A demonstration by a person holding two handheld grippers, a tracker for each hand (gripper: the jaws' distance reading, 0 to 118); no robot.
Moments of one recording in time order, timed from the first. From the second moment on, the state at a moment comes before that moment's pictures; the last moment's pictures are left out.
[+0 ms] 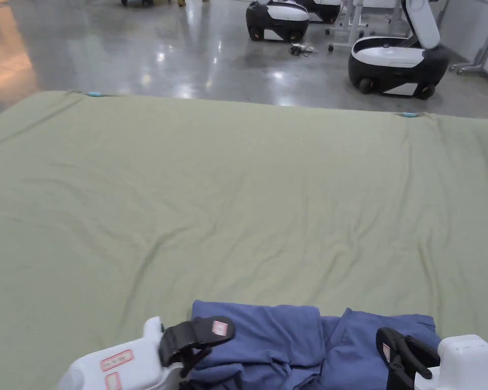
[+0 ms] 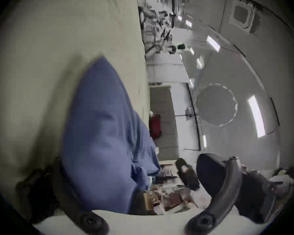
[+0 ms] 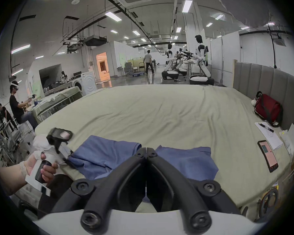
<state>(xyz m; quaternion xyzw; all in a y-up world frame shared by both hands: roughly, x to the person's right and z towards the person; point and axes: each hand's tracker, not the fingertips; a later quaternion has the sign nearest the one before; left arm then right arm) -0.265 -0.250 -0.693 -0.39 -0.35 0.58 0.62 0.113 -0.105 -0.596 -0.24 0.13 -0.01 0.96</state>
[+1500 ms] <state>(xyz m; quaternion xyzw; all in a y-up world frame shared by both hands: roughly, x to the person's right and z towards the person) -0.154 -0.092 -0.637 -0.32 -0.21 0.20 0.90 0.177 -0.112 -0.571 -0.24 0.13 -0.04 0.96</state>
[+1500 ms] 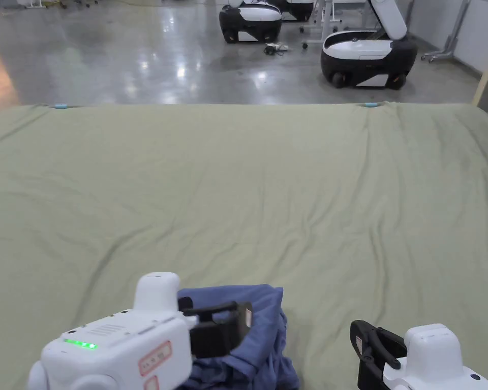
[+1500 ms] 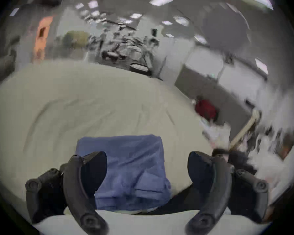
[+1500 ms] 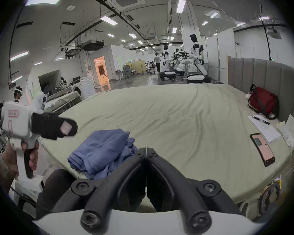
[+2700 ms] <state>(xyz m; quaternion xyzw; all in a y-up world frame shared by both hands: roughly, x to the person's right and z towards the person) -0.249 -0.212 -0.670 -0.41 -0.28 0.42 0.76 0.117 -0.182 -0.701 -0.41 0.19 -0.15 0.88</state>
